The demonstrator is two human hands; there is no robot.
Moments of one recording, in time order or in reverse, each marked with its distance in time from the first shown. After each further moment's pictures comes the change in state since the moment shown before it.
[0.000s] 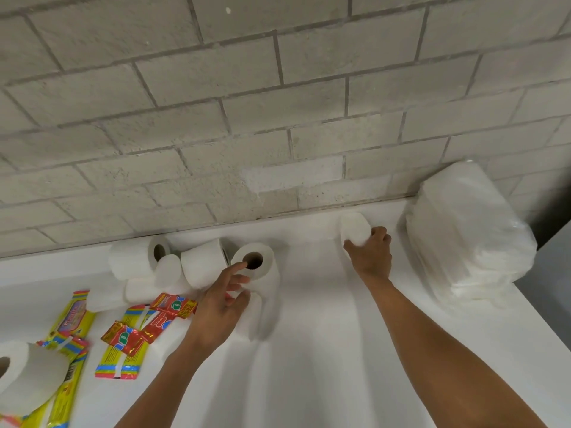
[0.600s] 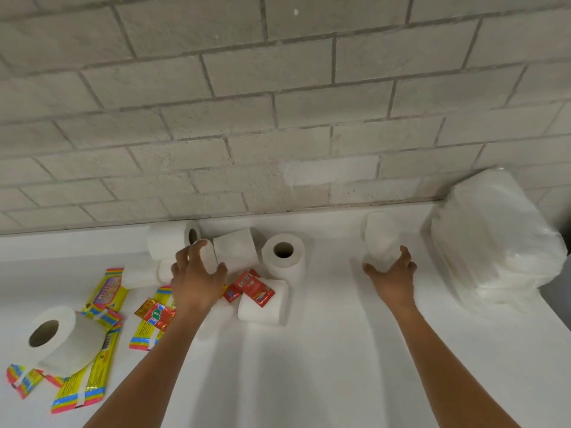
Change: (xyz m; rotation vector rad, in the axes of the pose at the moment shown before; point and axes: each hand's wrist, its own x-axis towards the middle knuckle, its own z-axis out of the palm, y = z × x) left_hand 0.020 -0.049 -0.068 0.363 0.425 -0.239; right_hand -0.071 0.003 -0.011 0.082 -0.130 0.094
